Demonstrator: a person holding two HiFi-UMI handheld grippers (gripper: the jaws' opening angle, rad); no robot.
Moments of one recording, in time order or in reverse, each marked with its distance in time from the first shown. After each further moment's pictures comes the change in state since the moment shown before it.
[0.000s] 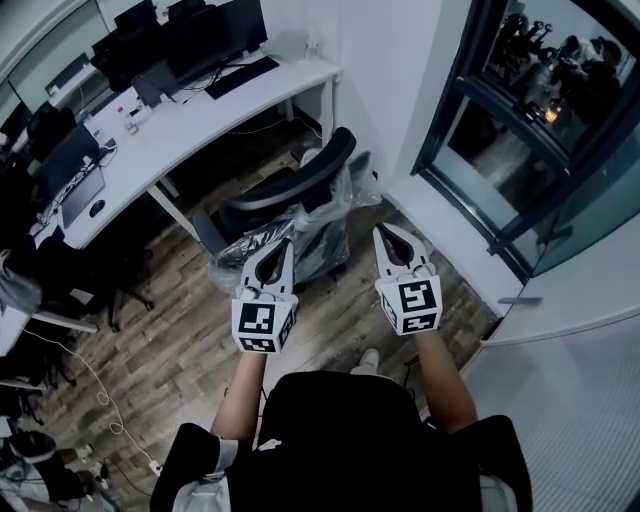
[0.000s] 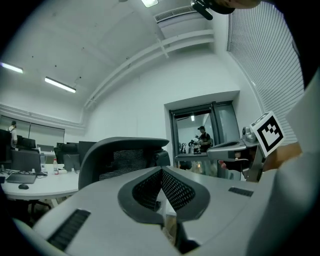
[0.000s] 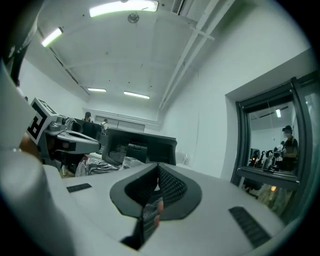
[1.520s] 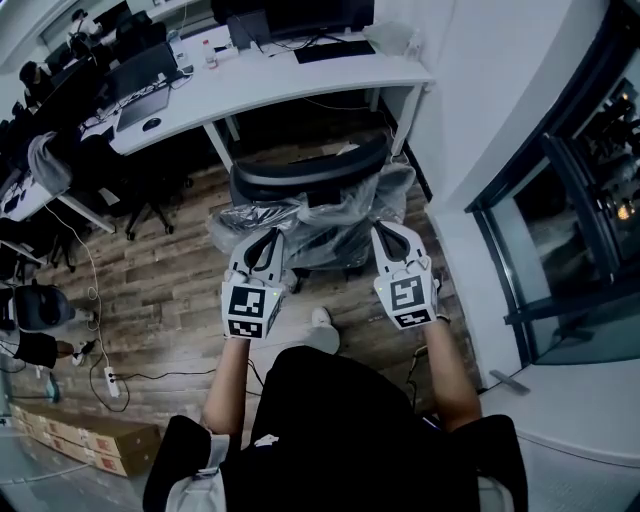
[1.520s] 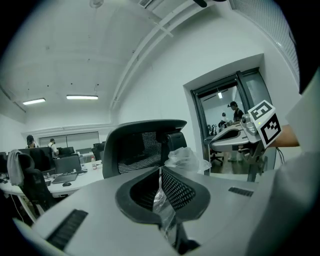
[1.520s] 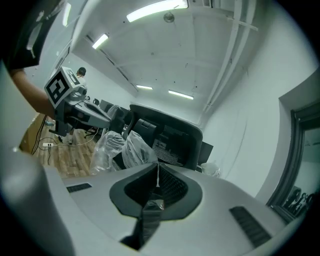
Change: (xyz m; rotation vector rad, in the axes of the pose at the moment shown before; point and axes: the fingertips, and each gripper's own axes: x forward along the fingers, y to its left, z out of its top) left arm 0.003 0.017 -0.034 0.072 0.176 0.395; right arm 0.080 -0.002 -0.034 -0.320 -0.026 0.468
